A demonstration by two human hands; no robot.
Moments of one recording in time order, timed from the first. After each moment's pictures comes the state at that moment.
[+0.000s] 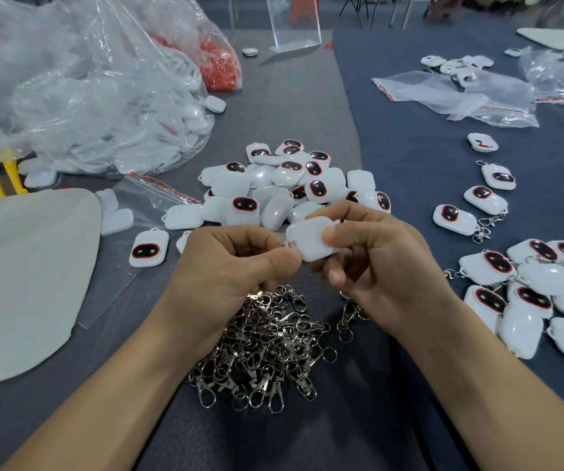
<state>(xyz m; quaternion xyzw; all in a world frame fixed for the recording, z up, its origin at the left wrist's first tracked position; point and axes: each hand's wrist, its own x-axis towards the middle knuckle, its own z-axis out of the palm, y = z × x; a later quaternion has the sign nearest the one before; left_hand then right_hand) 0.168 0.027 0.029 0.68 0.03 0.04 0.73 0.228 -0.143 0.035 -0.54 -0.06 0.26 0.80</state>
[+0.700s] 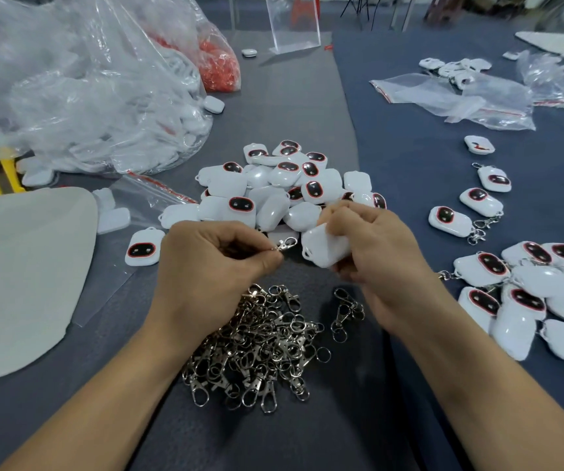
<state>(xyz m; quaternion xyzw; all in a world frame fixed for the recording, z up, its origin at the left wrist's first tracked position) 0.173 0.034 0.019 0.82 0.04 0.20 0.54 0.229 -0.141 0.033 -0.69 -0.02 0.13 0.71</state>
